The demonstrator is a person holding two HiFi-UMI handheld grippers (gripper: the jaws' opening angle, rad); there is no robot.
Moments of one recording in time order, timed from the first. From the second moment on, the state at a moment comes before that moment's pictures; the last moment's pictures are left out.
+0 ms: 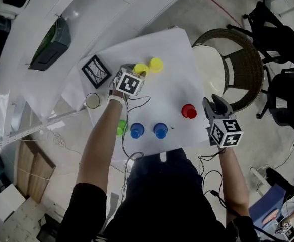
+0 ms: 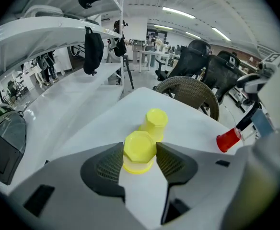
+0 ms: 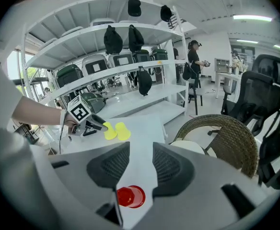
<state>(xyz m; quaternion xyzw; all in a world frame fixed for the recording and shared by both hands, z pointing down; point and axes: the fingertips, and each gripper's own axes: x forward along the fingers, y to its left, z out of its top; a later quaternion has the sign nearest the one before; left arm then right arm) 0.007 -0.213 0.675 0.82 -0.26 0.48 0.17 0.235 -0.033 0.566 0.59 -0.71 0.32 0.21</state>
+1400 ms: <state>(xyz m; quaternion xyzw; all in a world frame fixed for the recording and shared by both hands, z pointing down) -0.031 -0.166 0.551 0.85 -0.37 0.29 0.23 0.205 -0.054 0.521 0.56 -0.76 0.27 0.19</state>
